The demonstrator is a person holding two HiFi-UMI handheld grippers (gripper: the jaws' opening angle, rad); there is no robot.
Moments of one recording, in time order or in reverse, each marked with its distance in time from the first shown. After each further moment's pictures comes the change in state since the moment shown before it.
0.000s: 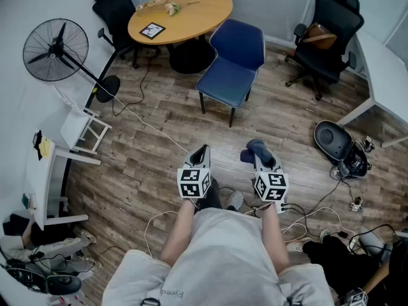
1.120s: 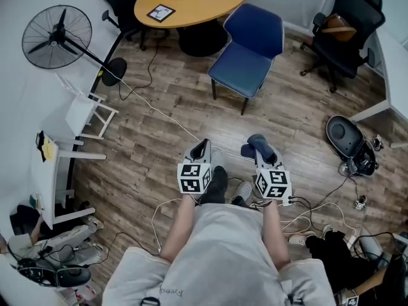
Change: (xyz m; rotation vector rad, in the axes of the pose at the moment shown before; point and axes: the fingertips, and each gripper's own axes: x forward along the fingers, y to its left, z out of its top) left arm 0.020 0.070 0.006 -0.026 0.066 0.046; right arm 0.069 0.039 -0.006 0.003 0.049 0.055
